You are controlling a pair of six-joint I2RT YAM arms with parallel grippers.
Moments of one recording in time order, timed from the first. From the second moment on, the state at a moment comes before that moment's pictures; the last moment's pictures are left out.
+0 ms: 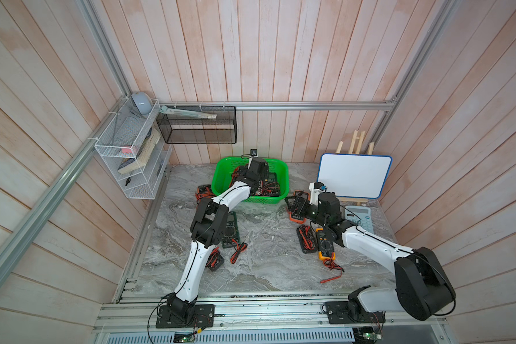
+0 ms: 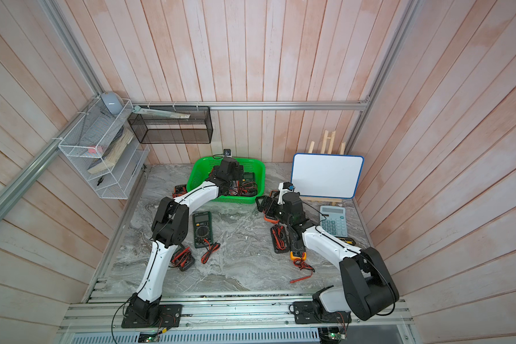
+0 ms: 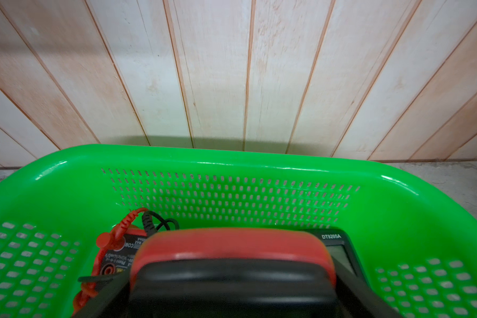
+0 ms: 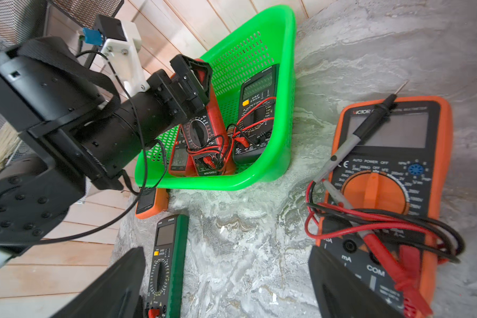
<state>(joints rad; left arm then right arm) -0.49 2.41 2.03 -0.11 -0.40 -0.22 0.45 1.38 0.74 0.23 -0.17 0.74</state>
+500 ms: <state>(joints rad) -0.45 2.33 2.08 -0.17 -0.38 -0.23 0.45 1.38 0.75 0.19 -0.14 0.73</state>
